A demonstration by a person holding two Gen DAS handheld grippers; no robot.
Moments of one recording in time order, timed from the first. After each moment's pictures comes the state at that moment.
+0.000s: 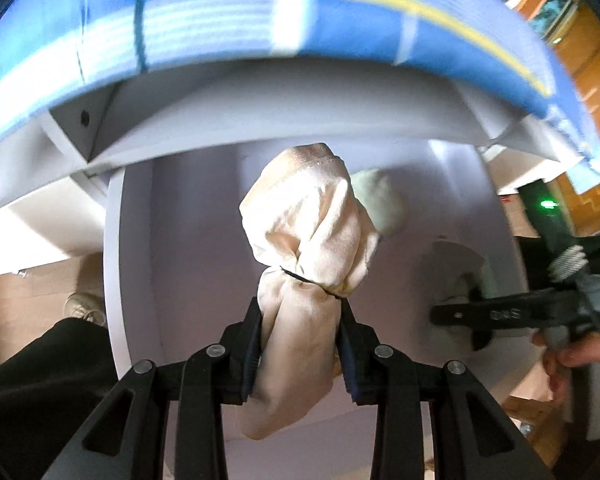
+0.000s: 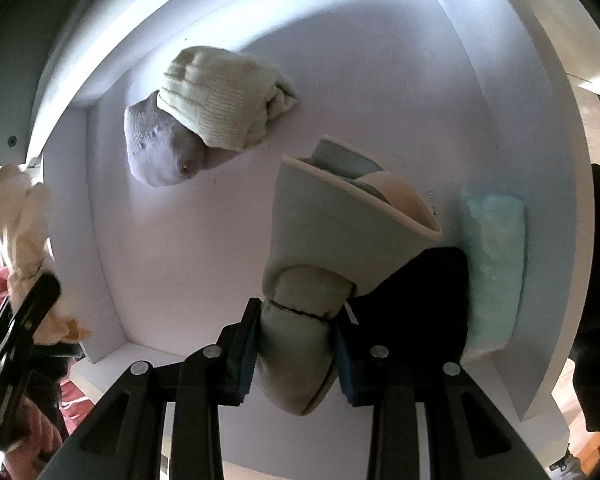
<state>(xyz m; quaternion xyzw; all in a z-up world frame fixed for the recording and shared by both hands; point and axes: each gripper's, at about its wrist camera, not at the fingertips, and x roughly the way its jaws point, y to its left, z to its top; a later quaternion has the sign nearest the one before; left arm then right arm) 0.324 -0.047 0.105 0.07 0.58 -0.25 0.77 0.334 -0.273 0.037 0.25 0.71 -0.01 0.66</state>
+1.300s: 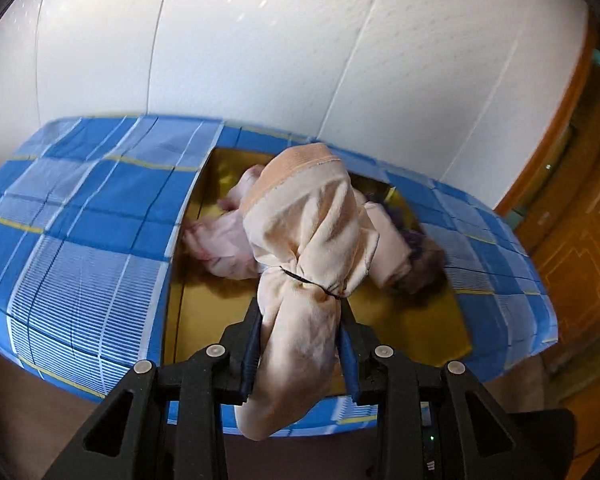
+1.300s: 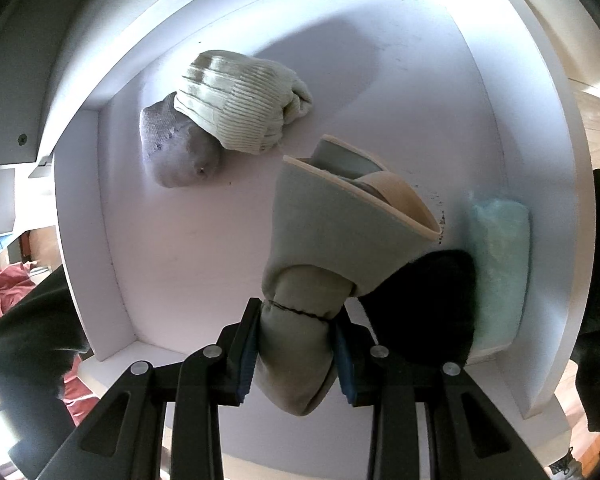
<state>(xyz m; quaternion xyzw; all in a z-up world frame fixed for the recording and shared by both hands) 0.445 0.031 0.300 -0.08 0.42 -0.21 0.88 0.331 -0.282 0.032 0.25 0.71 0.00 0.66</state>
